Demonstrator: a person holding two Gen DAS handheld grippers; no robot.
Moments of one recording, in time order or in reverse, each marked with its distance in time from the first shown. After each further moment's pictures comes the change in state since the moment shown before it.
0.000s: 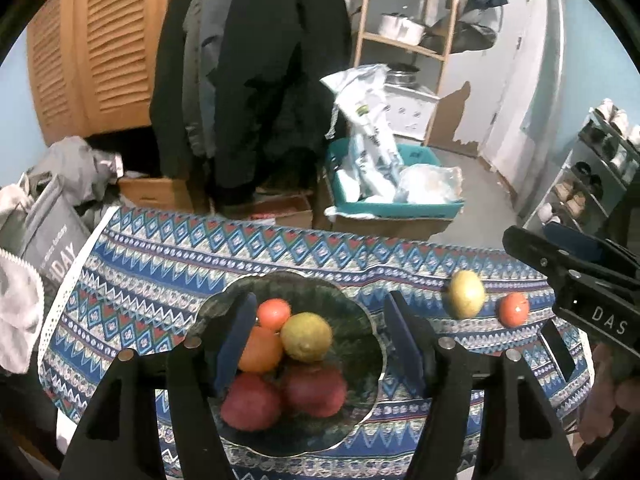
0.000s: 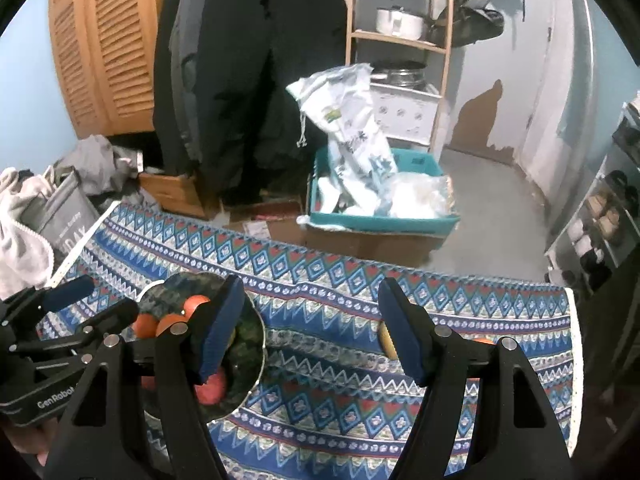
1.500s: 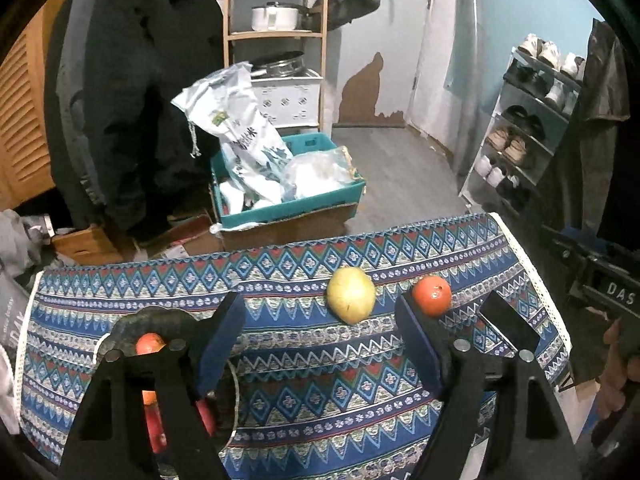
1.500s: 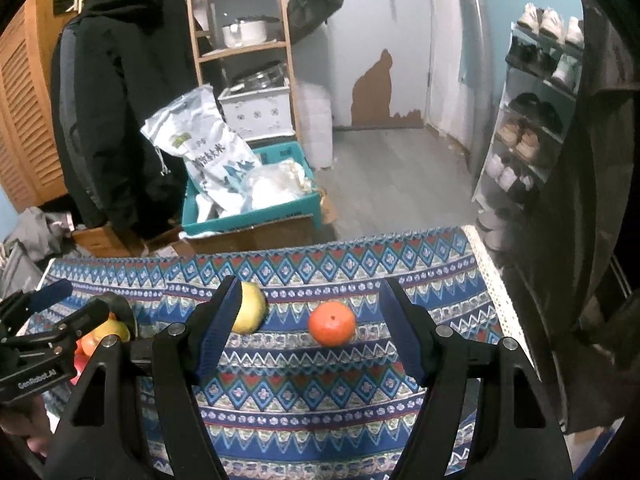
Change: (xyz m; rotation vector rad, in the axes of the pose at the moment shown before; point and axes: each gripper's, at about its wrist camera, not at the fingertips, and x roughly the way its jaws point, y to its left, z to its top) left arm 0.021 -0.164 0.004 0.223 0.028 -0.159; right arm -0.064 -0.196 -0.061 0.277 -0.024 -0.180
